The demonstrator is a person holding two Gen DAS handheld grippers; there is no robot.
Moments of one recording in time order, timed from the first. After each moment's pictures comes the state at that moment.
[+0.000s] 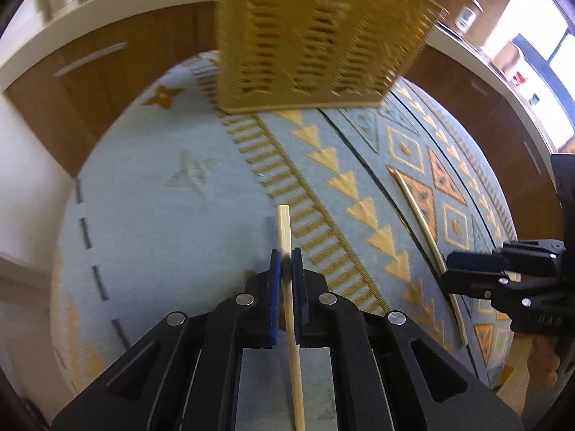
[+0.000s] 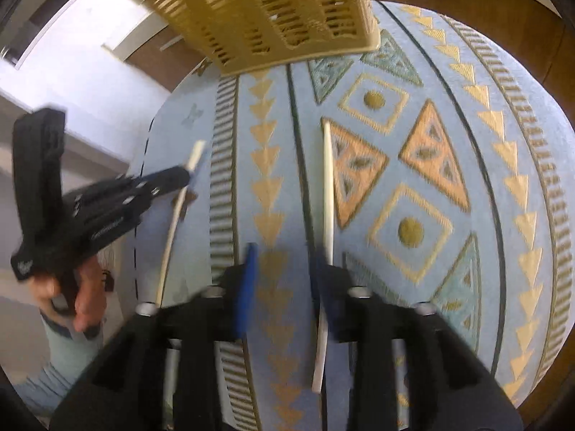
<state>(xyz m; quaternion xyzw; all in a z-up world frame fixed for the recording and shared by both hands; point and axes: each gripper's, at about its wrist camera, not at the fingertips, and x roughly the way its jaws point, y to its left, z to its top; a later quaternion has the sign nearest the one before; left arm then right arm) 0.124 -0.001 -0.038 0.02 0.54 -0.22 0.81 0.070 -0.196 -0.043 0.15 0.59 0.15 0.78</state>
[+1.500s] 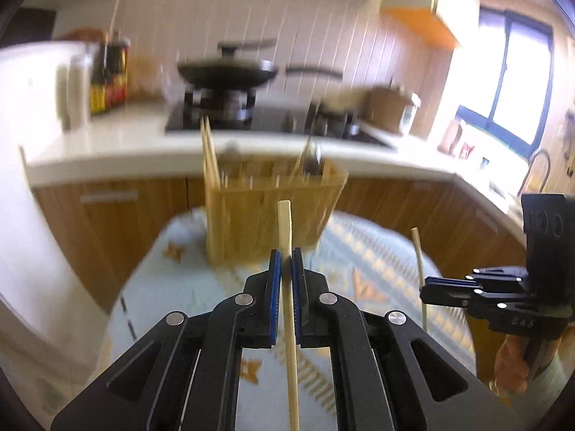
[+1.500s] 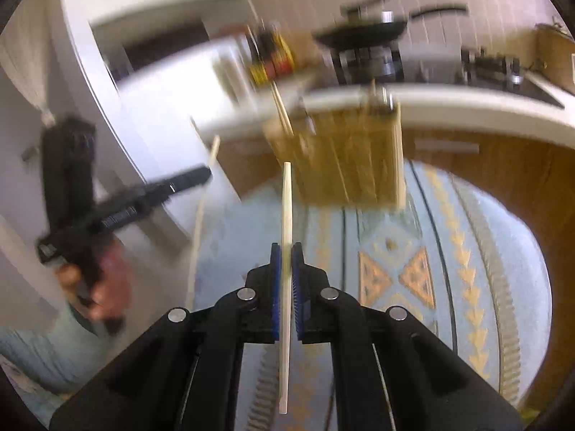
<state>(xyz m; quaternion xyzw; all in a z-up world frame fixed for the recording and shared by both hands) 0.062 0.005 0.092 -0.03 0.28 -0.28 0.92 -0.005 -0.181 0.071 0.13 0.33 0.22 0.91</state>
